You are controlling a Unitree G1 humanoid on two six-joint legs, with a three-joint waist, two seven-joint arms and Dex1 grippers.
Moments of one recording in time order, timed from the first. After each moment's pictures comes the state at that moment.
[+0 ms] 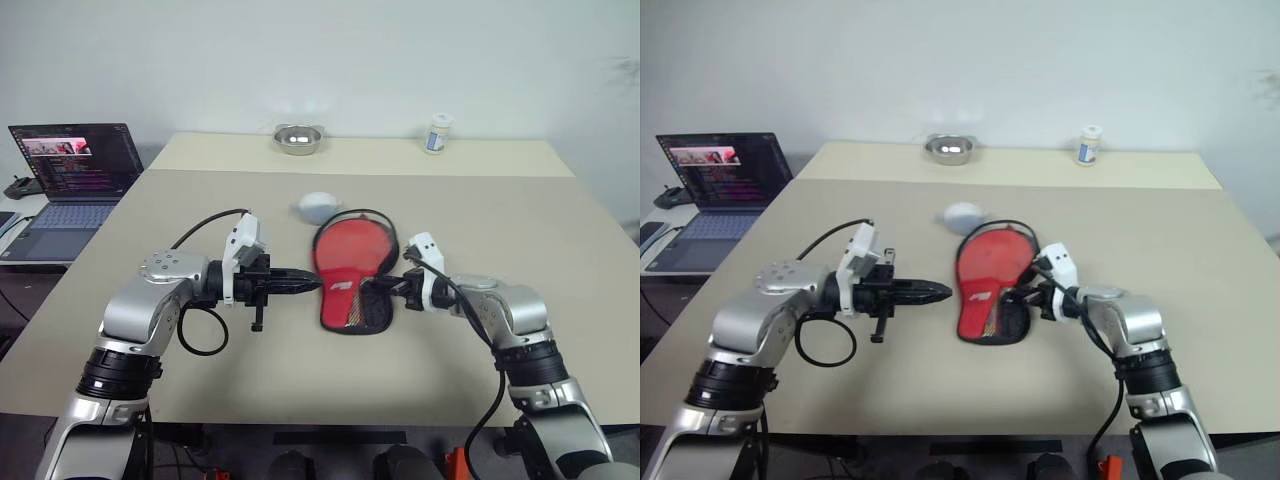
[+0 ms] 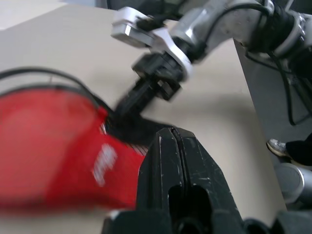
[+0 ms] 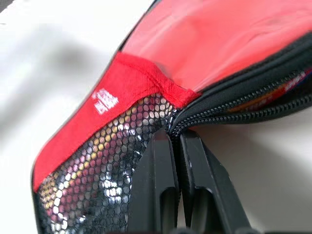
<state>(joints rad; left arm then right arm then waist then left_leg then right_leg) -0.55 0.68 -0.04 -0.05 -0.51 0.52 -1.29 -0.59 -0.30 0.06 0.00 0.39 1.04 0.63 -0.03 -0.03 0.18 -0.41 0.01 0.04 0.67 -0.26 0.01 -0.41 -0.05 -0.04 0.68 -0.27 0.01</state>
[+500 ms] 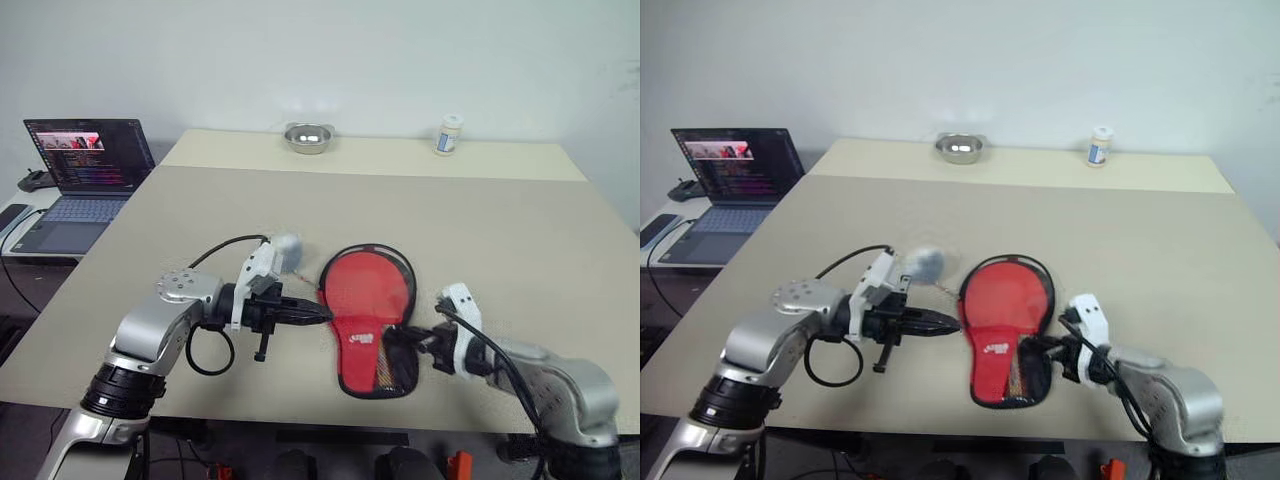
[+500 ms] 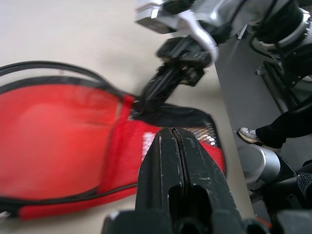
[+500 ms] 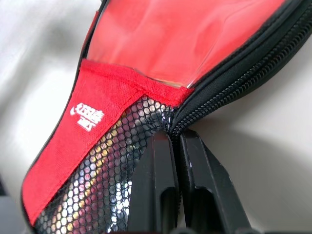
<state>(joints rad) -0.47 0.70 -0.12 -0.11 -0.51 0.51 -1.34 -0.15 -0.25 -0.17 -0.61 0.55 1.41 0.42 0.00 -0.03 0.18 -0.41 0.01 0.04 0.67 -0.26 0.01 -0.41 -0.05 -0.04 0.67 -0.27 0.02</state>
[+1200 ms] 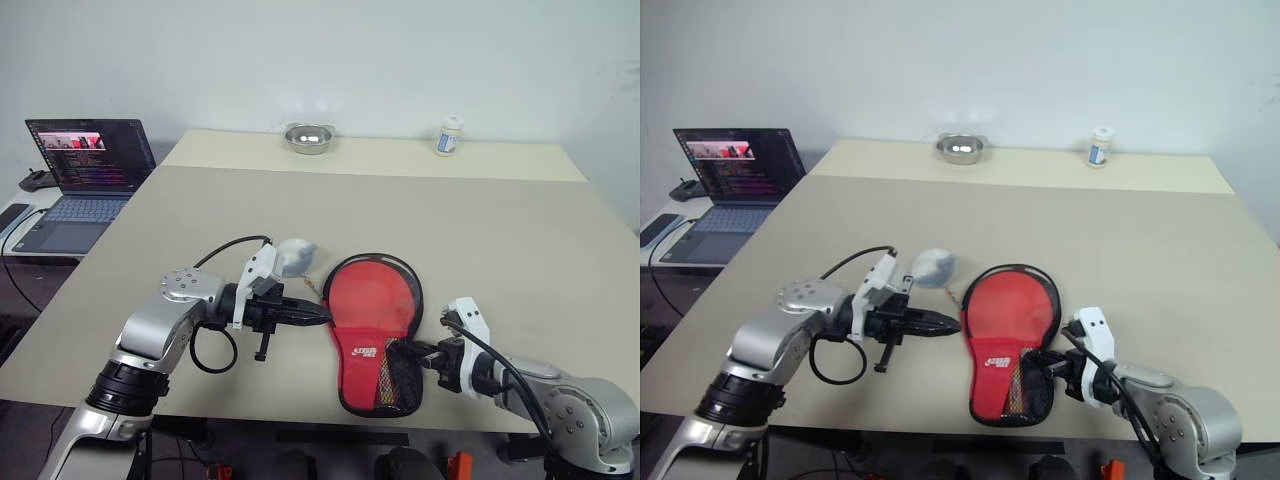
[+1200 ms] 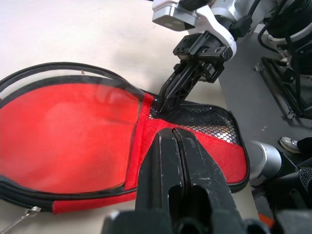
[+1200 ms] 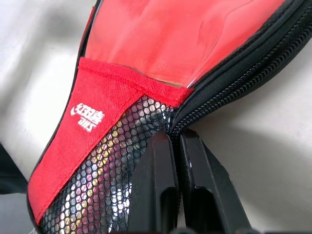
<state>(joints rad) -0.48 0.69 -0.13 -0.07 -0.48 0.46 -1.36 -0.12 -0.25 -0.21 -0.67 0.62 1.50 0.36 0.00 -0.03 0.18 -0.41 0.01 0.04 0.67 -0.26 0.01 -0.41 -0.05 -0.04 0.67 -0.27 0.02</state>
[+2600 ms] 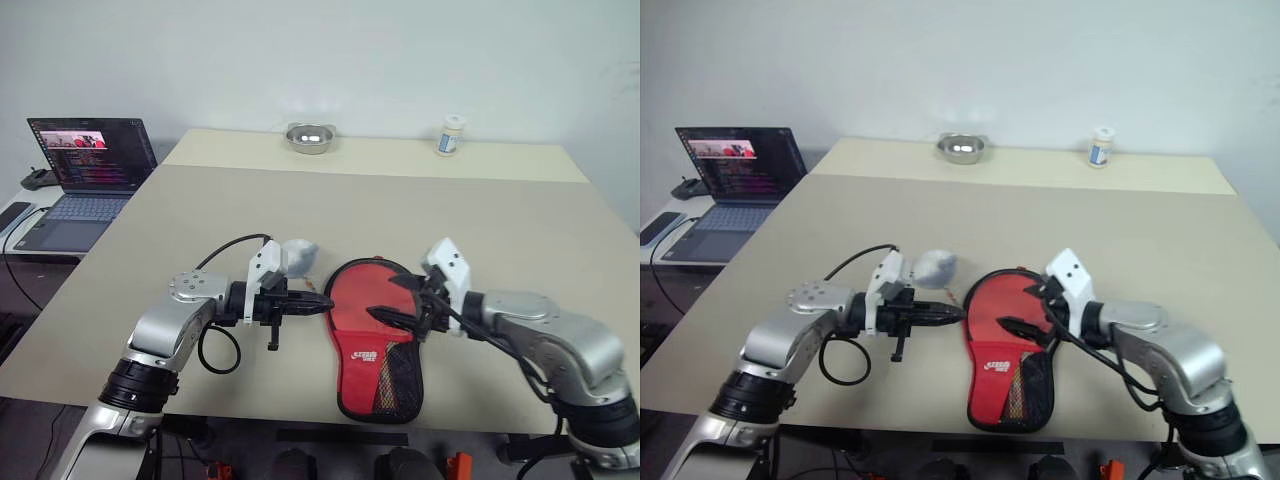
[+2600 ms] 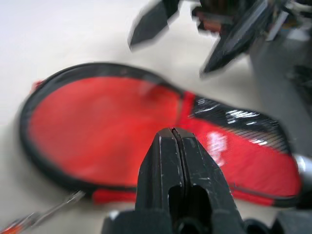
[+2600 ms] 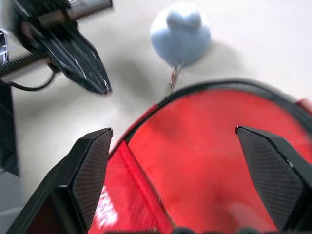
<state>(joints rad) -0.49 0.65 -0.13 0.02 -0.41 0.43 -1.22 -0.41 -0.50 0.14 -0.41 0.53 0.96 0.57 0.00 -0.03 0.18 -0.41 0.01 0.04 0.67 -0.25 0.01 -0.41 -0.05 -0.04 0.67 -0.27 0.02</state>
